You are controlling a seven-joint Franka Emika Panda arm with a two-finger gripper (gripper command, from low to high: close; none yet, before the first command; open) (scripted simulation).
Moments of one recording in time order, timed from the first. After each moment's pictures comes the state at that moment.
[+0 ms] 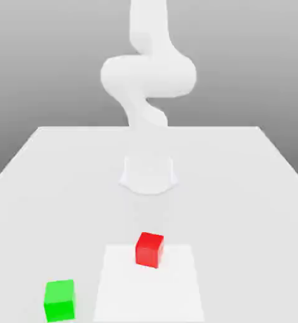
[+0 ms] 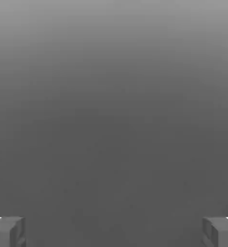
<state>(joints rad) -0.01 -0.73 0.01 -2.36 0.00 2.35 0.83</state>
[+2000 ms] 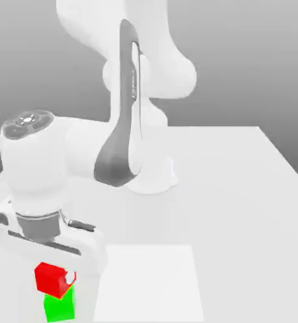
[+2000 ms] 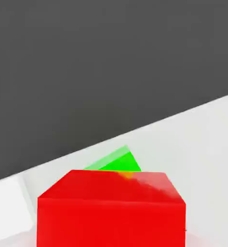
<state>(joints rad) -0.27 0.30 -0.07 -2.42 0.05 2.72 0.76</state>
